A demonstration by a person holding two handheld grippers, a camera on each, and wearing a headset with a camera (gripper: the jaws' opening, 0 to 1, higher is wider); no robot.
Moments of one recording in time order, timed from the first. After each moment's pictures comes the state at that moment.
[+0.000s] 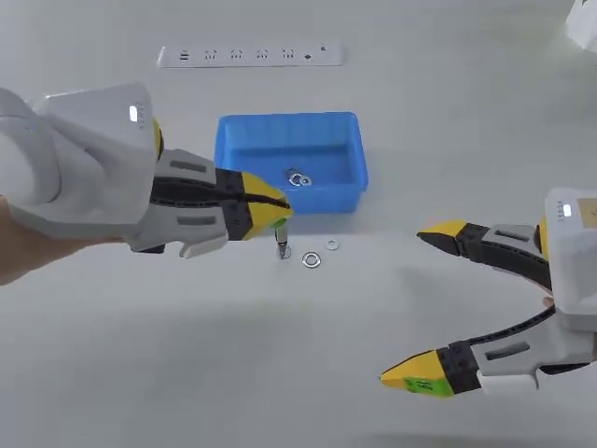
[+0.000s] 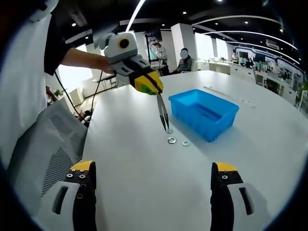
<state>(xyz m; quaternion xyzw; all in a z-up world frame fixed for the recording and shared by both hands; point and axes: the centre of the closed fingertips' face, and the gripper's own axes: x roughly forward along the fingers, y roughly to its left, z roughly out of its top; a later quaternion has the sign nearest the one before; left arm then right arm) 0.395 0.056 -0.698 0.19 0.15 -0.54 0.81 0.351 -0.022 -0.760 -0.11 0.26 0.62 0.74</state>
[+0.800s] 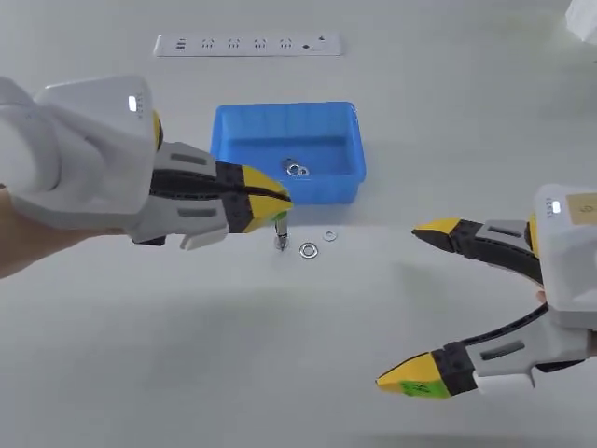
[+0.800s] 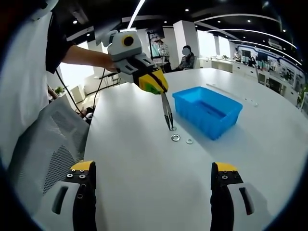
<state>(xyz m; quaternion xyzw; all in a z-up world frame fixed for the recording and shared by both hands) 0.393 0.057 -0.703 0.17 0.15 -0.54 0.81 0.342 -0.017 -0.762 -0.12 0.26 0.62 0.73</state>
